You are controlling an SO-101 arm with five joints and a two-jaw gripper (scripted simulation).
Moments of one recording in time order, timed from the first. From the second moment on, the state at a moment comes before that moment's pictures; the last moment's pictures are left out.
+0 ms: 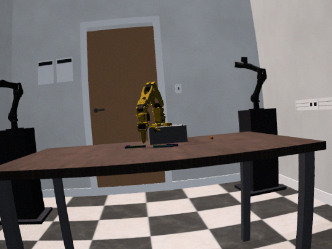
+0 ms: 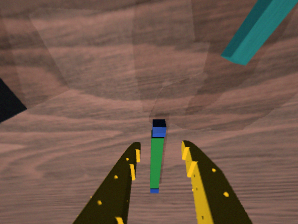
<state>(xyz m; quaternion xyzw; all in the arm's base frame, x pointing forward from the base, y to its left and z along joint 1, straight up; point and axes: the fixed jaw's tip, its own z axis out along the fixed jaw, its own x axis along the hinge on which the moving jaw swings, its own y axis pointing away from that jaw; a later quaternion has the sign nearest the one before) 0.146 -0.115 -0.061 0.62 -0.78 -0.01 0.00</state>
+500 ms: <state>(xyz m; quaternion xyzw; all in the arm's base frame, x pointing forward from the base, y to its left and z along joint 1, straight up) 0.147 -0.115 -0.048 0.62 -0.78 -0.01 0.00</state>
